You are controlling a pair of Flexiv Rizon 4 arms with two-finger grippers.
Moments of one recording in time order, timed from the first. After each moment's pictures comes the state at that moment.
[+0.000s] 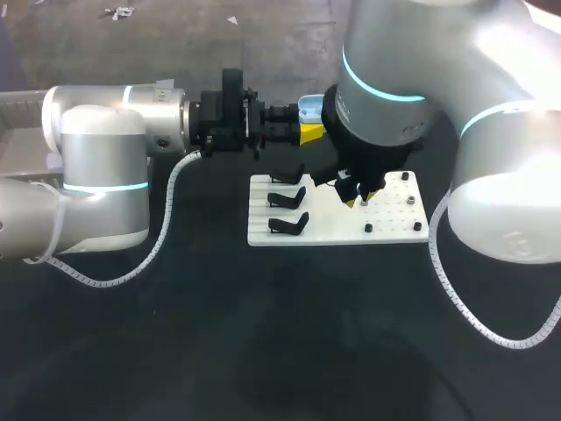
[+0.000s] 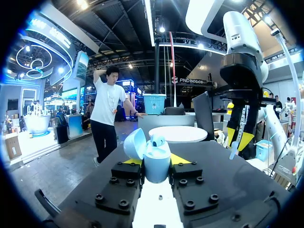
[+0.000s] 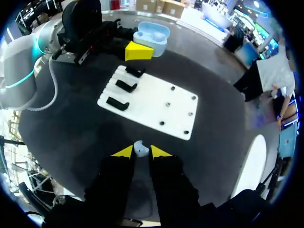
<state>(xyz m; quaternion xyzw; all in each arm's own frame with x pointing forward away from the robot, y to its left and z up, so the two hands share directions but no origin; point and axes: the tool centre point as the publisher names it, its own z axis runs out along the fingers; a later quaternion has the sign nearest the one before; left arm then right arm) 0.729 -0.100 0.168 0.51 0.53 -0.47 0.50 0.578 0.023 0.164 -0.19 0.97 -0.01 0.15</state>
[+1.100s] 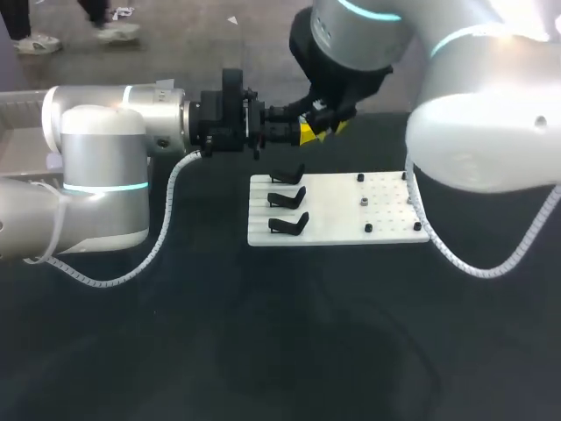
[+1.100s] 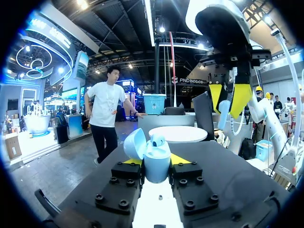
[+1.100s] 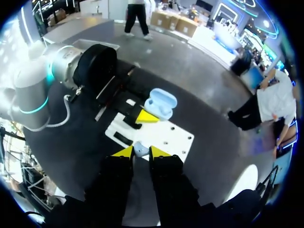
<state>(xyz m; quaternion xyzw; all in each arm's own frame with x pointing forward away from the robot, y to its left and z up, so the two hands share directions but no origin) 0.729 -0.100 0.168 0.51 0.53 -0.47 0.50 0.650 0.061 0.231 -0.26 0.94 0.00 0.21</state>
